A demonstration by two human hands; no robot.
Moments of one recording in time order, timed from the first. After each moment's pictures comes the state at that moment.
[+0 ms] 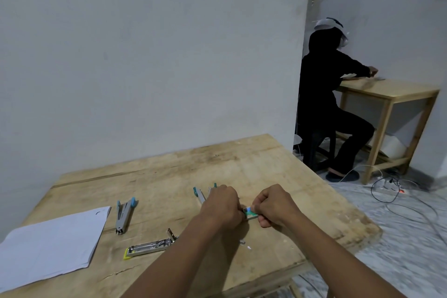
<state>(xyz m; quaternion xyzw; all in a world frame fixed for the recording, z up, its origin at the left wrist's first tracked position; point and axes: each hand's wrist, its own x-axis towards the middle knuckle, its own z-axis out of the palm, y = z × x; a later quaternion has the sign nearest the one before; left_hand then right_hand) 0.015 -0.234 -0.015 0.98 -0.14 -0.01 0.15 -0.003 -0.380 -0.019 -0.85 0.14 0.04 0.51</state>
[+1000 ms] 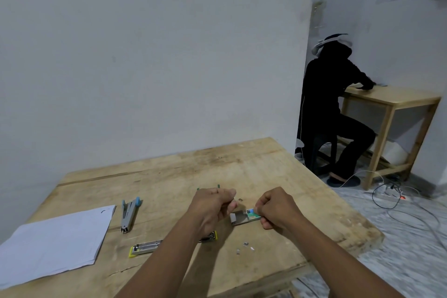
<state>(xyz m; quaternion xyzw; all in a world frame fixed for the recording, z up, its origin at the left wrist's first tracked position) -0.010 -0.212 0.010 0.62 0.11 -0.11 0.77 -0.005 -0.376 -0.021 -0.84 0.15 0.03 0.52</state>
